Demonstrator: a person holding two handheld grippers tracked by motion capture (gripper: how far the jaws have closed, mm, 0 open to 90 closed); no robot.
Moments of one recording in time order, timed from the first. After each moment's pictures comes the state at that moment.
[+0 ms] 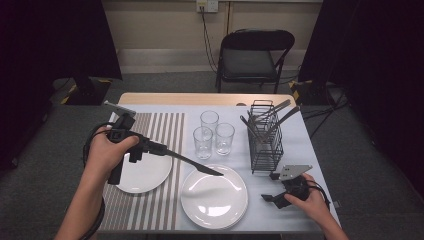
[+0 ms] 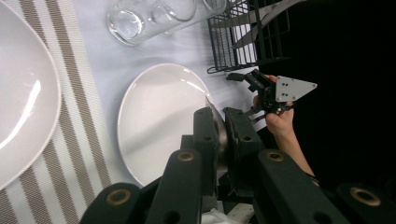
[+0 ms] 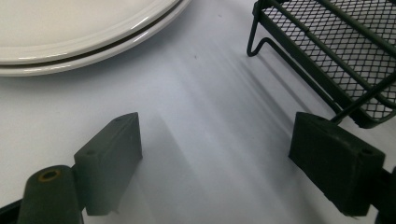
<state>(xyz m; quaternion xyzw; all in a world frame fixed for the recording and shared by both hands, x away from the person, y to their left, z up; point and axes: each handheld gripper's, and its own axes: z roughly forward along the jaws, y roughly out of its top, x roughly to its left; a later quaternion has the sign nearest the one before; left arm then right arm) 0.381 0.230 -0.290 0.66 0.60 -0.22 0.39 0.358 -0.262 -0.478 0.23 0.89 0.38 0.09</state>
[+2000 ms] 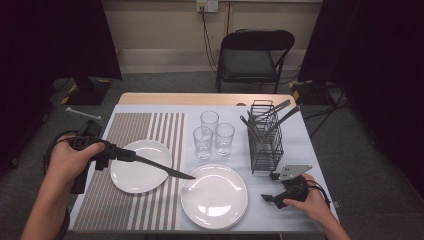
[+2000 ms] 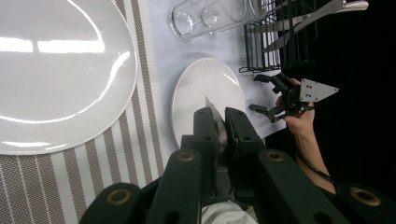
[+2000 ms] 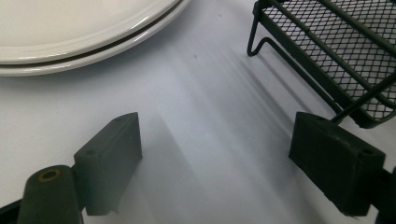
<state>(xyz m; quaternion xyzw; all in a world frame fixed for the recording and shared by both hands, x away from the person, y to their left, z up) 0.358 0.299 -0.292 0.64 0.64 -0.20 0.37 0.358 -0.262 -0.478 0.23 0.89 0.38 0.09</state>
